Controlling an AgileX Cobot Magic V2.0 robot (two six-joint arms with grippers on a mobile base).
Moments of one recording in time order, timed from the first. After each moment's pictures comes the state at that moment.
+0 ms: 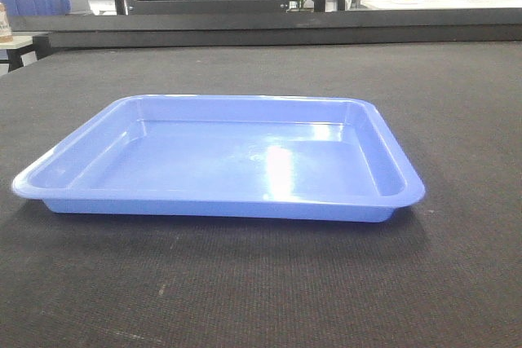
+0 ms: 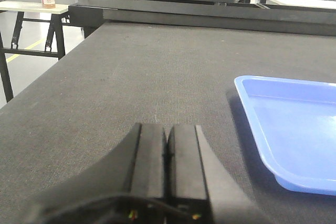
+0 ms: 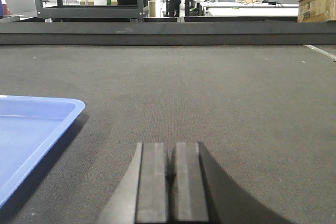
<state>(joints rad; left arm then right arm) -0.04 -0.01 0.03 -0.15 0.08 0.11 -0.02 -0.01 0.03 0.04 0.02 0.04</state>
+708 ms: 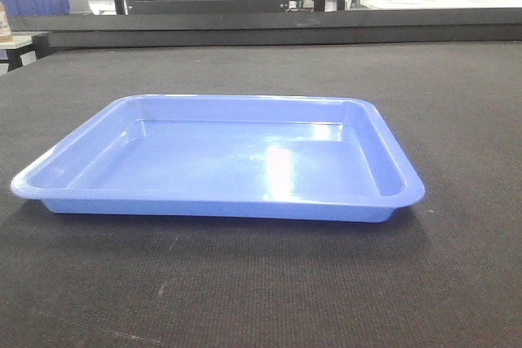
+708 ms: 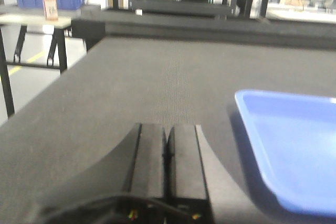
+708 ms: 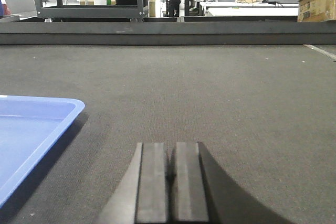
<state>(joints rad) -0.04 -0.01 0.03 -0.16 0.02 0.11 -0.02 -0.01 0.03 0.04 0.02 0.04</state>
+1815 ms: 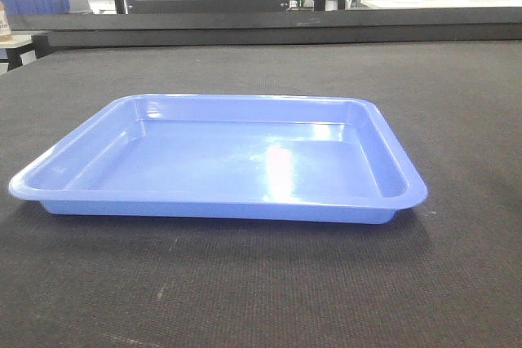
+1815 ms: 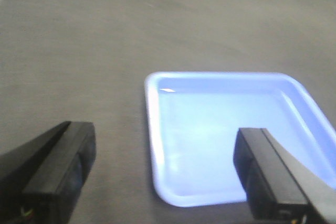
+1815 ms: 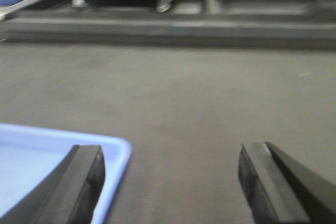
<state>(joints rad) -0.12 0.60 -0.83 -0.36 0.71 0.25 0.13 0.54 -0.71 0.07 0.39 0.05</state>
